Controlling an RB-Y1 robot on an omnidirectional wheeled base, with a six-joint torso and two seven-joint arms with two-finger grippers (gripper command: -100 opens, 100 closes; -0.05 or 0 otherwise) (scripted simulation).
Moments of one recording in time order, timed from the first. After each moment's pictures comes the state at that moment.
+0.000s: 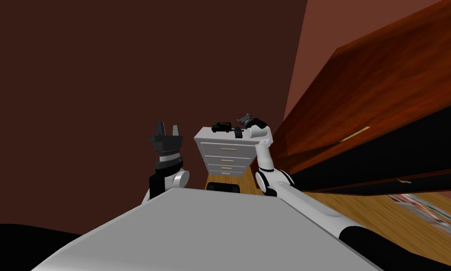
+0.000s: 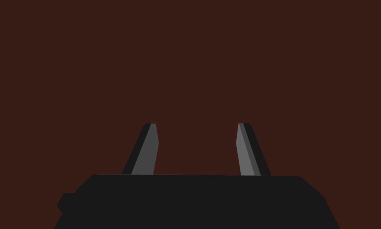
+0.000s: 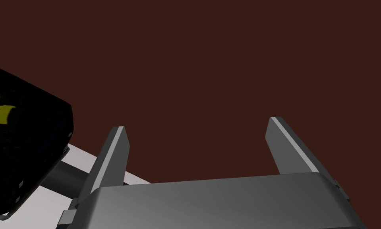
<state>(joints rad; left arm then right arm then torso) 0.50 -0.04 0.00 -2.37 0.07 -0.57 0.08 -0.63 -0.17 -0.02 -1.76 -0.11 0.75 -1.07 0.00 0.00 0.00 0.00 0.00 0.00</state>
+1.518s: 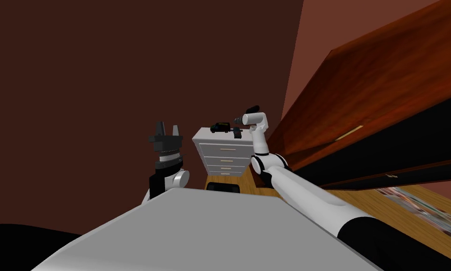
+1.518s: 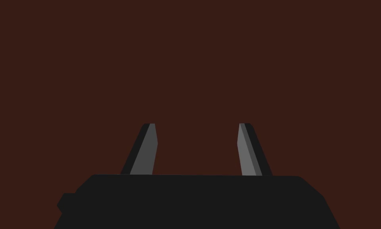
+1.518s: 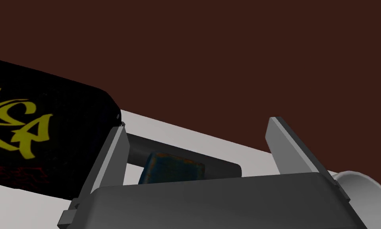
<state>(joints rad) 0.50 -0.04 0.00 -2.37 0.07 -0.57 0.08 -0.94 -0.15 -0.06 -1.49 -0.14 1.20 -1.39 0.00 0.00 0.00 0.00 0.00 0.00</state>
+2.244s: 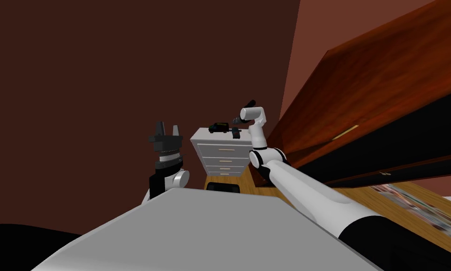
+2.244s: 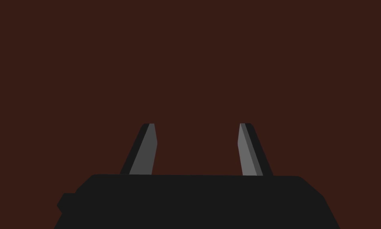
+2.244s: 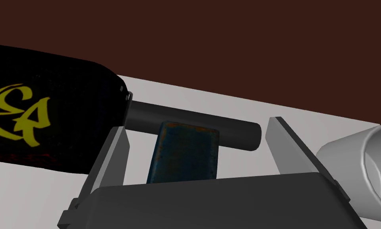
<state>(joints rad) 0.50 -0.04 0.00 -2.37 0.07 -0.57 0.08 -1.07 -0.13 -0.08 -1.36 -0.14 1.41 -1.54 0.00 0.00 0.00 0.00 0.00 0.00</state>
